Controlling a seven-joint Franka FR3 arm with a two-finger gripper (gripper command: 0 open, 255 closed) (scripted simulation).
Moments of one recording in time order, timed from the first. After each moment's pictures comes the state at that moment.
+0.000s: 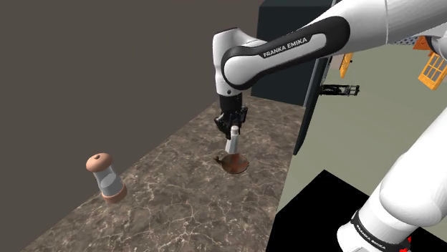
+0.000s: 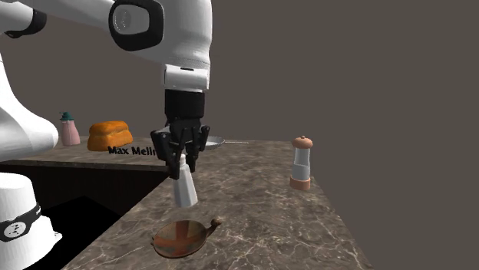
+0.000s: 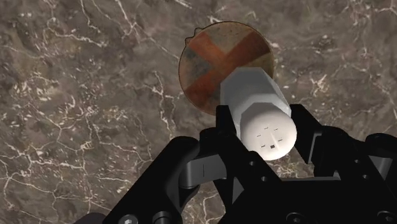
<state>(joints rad) -0.02 -0.07 0.40 -2.07 0.02 1.91 0.33</state>
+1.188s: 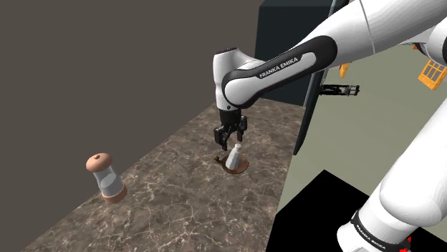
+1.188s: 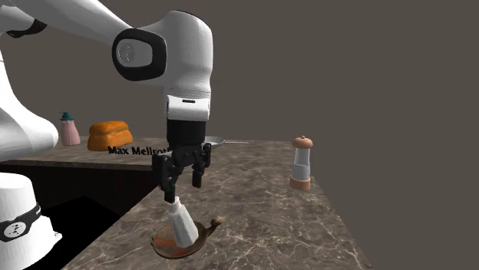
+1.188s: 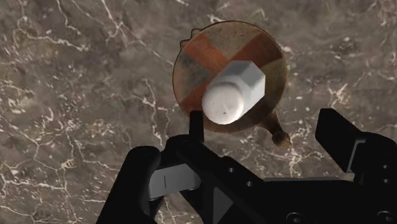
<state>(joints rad) -0.02 -0.02 0.40 -2.15 0.00 2.04 0.35</state>
